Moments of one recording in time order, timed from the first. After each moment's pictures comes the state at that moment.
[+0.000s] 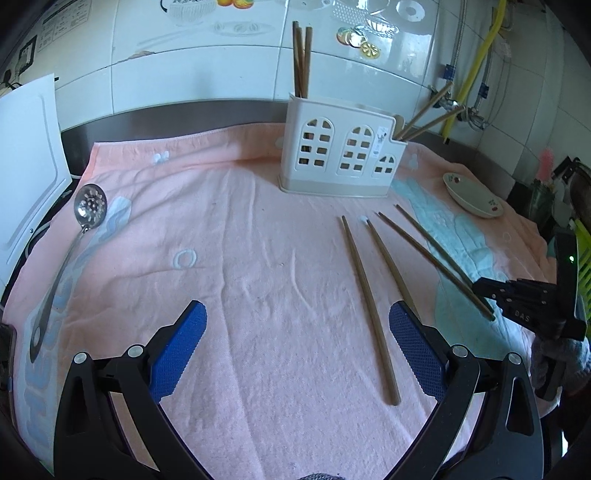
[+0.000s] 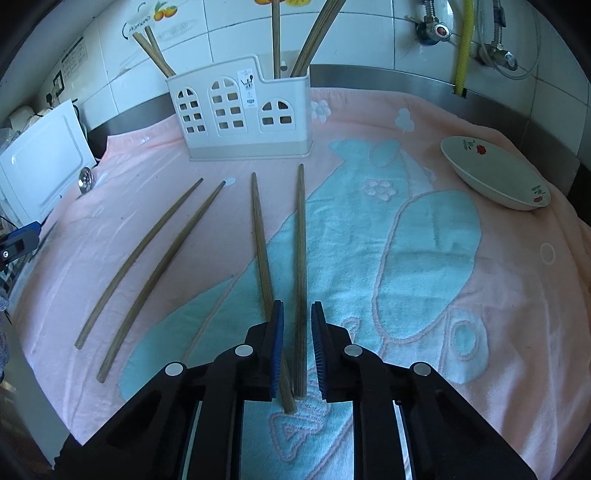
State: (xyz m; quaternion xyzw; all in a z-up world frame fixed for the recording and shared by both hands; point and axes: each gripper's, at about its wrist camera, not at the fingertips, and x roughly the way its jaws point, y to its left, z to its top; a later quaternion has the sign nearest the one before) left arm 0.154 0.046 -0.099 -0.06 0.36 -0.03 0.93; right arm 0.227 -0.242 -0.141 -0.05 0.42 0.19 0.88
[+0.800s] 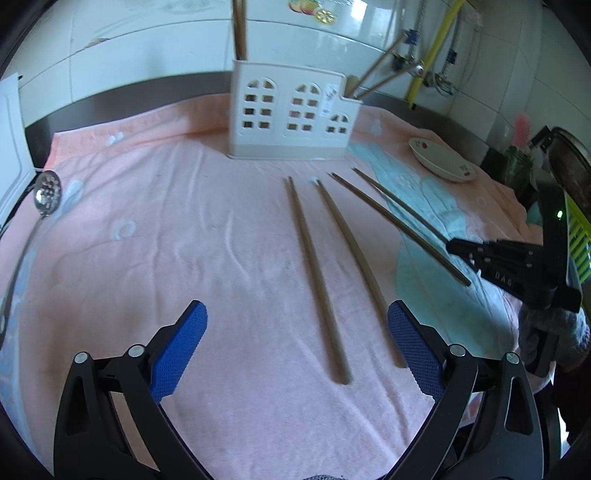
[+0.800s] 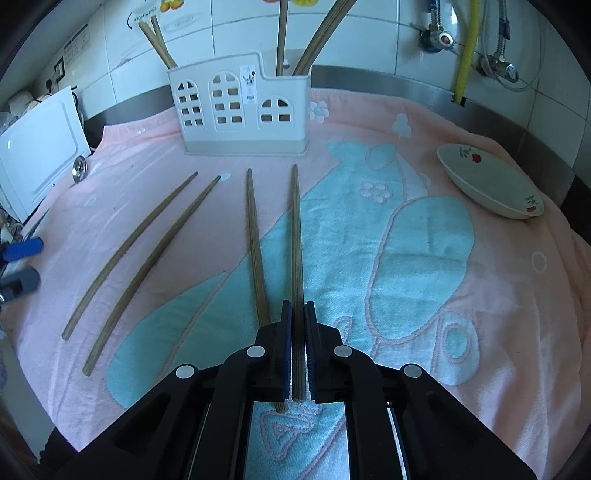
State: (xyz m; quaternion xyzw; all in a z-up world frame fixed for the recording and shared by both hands) left arm 0.149 0.000 -0.125 -0.05 0.39 -0.09 0.91; right arm 0.220 -0.242 -0.136 -0.07 0.41 0.18 0.89
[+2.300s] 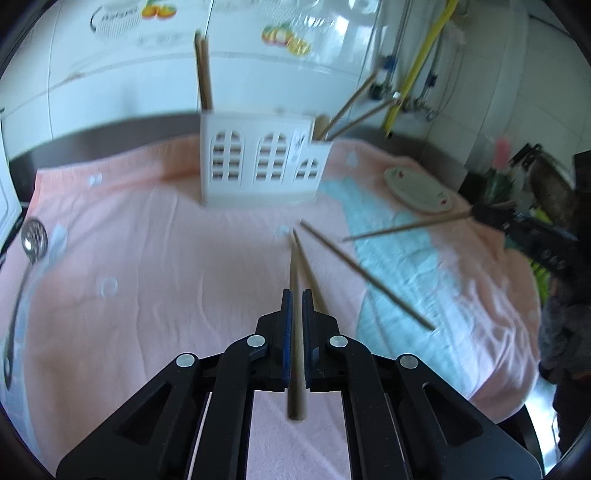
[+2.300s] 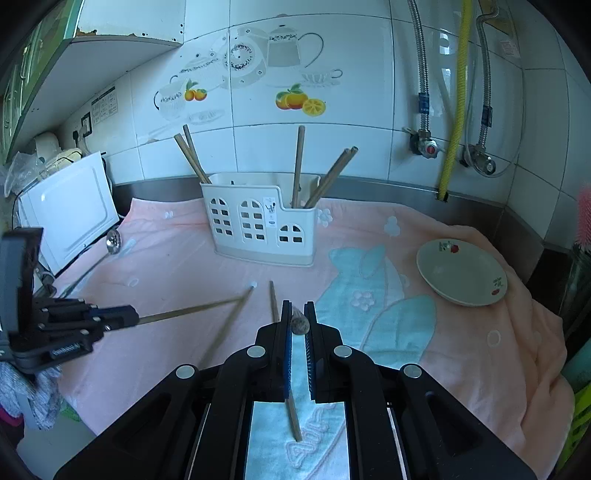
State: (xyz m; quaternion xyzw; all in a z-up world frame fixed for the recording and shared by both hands) left arm 0.168 -0.015 -0.070 -0.06 0.35 -0.12 0.93; right arm 0.196 -0.246 -0.025 -0.05 0.30 0.20 0.93
